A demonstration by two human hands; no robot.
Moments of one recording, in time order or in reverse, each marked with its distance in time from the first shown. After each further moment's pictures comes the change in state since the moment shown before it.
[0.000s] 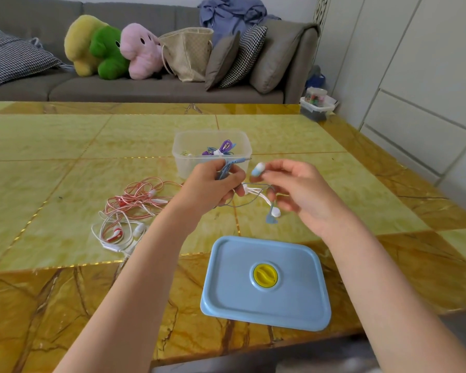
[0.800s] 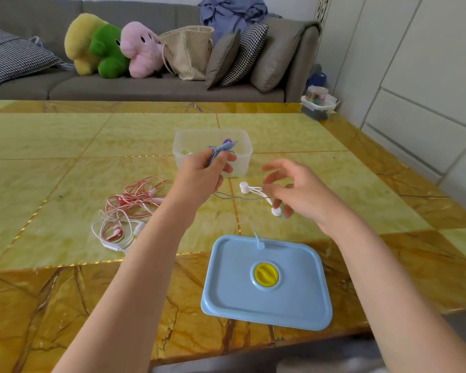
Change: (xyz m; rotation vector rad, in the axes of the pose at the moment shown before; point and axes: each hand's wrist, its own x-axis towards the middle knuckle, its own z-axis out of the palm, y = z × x) left_hand 0.003 0.004 -0.004 -0.053 0.209 -0.010; right_hand 0.002 0.003 -0.008 -0.465 -0.041 -0.030
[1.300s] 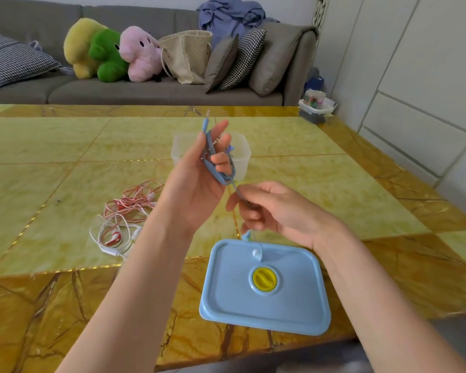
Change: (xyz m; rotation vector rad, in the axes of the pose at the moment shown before) left_hand -0.002 0.013 0.003 -1.104 -0.289 -0.117; right_hand -0.007 -0.008 0.022 0.448 -0.454 0.008
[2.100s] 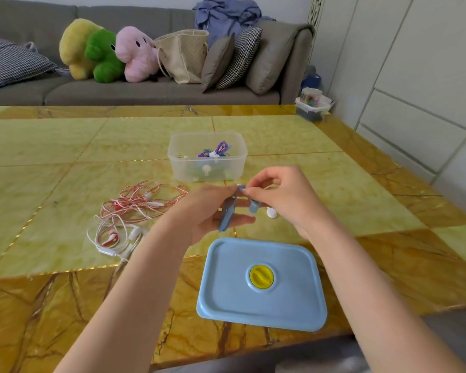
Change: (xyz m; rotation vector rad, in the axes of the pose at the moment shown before) left_hand -0.010 -0.019 -0.007 0.740 0.282 -0.421; right_hand 0.001 -0.002 -0.006 -0.388 0.564 -0.131
